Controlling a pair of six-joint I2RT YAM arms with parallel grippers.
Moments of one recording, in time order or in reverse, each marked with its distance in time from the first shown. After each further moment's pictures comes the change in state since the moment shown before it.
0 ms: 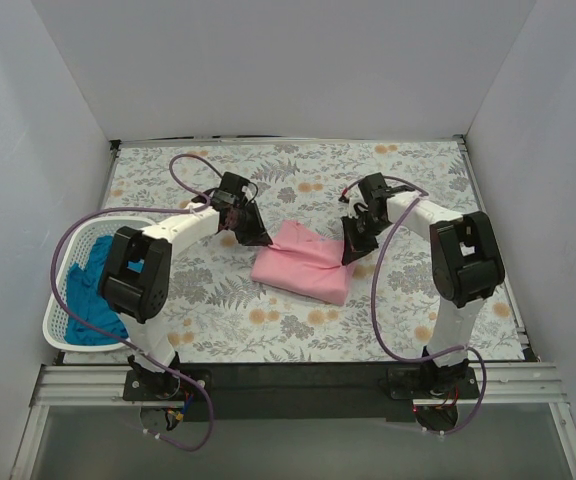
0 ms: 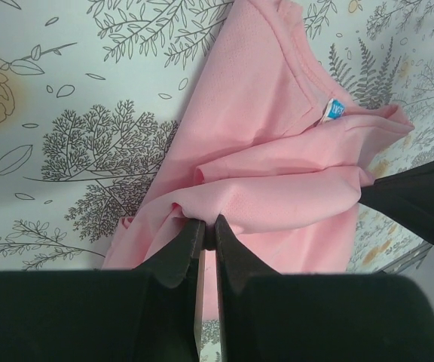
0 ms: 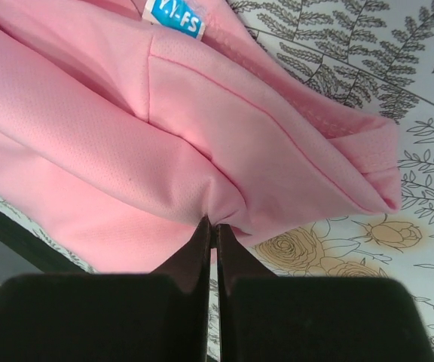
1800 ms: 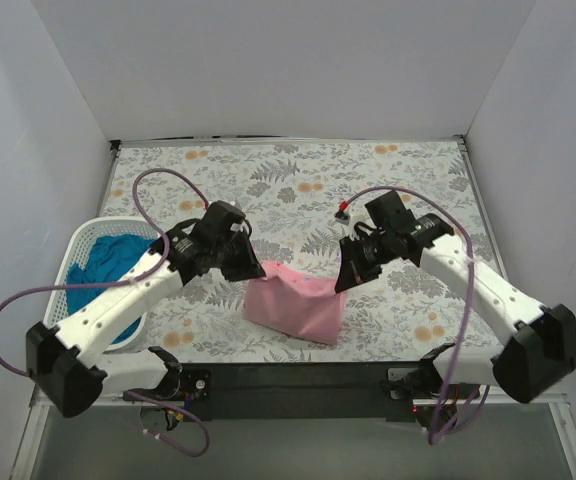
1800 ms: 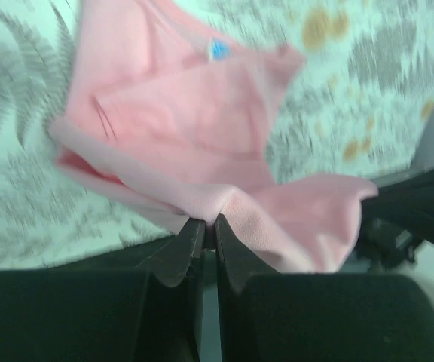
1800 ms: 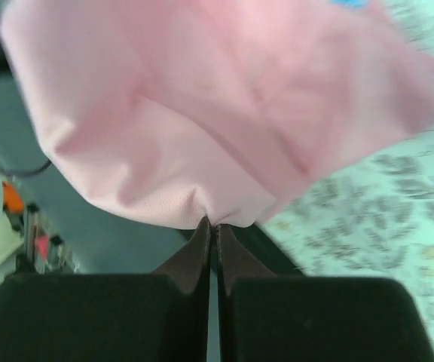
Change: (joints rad) left arm -0.355 -0.691 -0.132 -0.481 -0.201 -0.243; right arm 0.326 -0.702 -0.238 -0.156 -0.161 0.177
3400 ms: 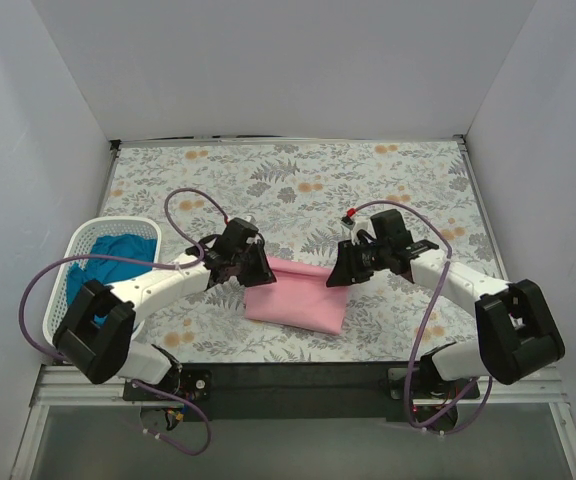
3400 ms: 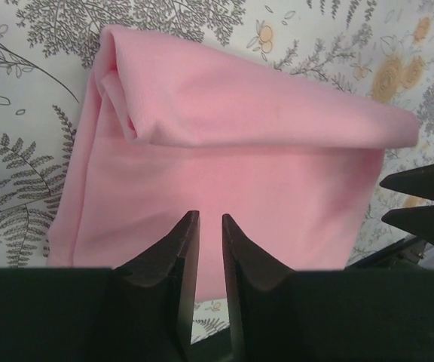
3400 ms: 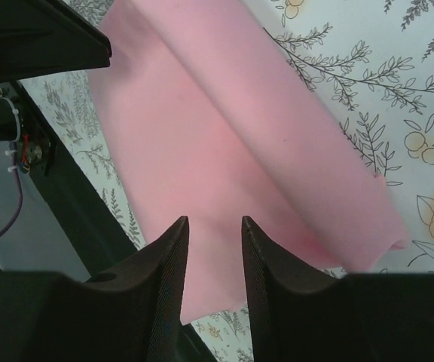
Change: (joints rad) left arm 0.115 0.264 -0.290 0.583 0.018 0.106; right arm -0.220 0.160 -0.320 0.638 -0.046 -0.017
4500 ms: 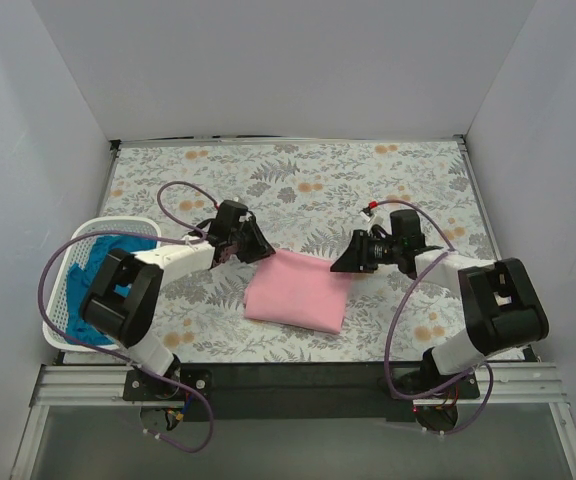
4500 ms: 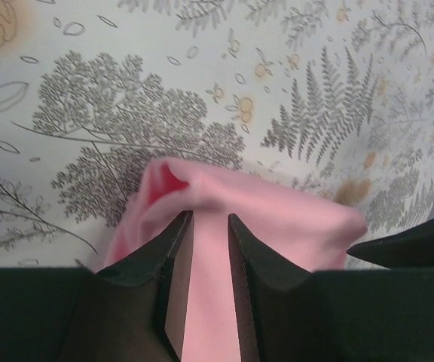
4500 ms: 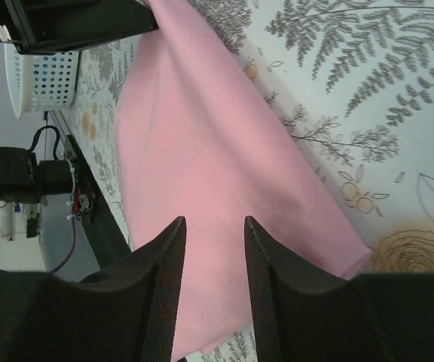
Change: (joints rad) left arm 0.159 0.219 0.072 0.246 0.038 -0.045; right arm -0.161 0.144 -0.090 0.388 -0.173 0.168
